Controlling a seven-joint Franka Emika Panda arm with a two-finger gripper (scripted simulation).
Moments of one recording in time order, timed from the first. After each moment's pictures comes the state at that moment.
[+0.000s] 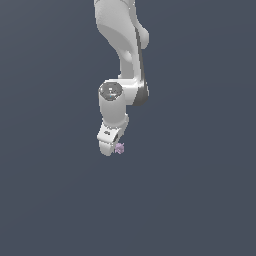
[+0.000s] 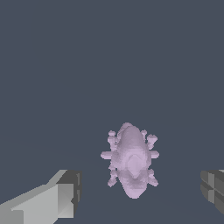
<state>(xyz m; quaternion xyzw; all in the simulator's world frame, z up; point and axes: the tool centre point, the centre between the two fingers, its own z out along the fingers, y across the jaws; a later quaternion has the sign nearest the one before) -0.026 -0.051 0.090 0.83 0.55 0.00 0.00</state>
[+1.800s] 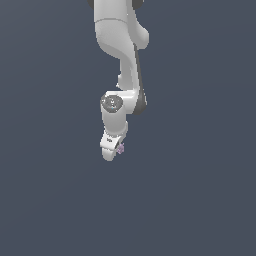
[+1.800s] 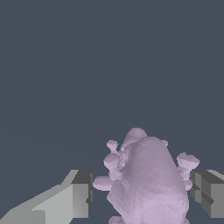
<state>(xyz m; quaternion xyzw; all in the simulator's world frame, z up) -0.027 -0.051 0.040 0.83 0.56 0.00 0.00</state>
